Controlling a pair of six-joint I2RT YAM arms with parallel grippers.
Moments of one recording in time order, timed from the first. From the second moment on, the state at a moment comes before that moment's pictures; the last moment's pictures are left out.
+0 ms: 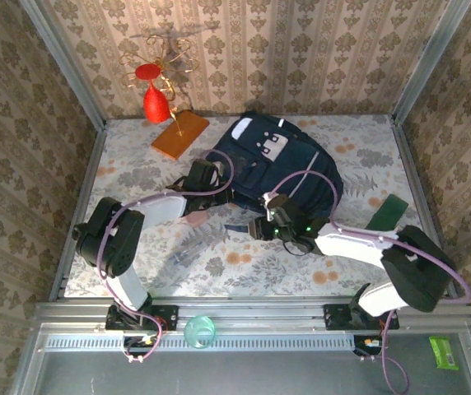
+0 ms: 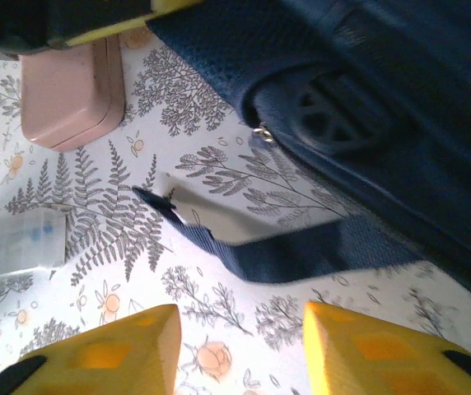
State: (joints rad) left arm -0.58 1.71 0.96 -0.03 0.24 -0.57; right arm 0.76 1.47 0.69 0.03 -0.01 0.53
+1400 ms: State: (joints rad) left arm -0.55 1.69 0.96 -0.04 0.32 -0.59; right arm 0.89 1.85 0.78 0.39 0.55 0.64
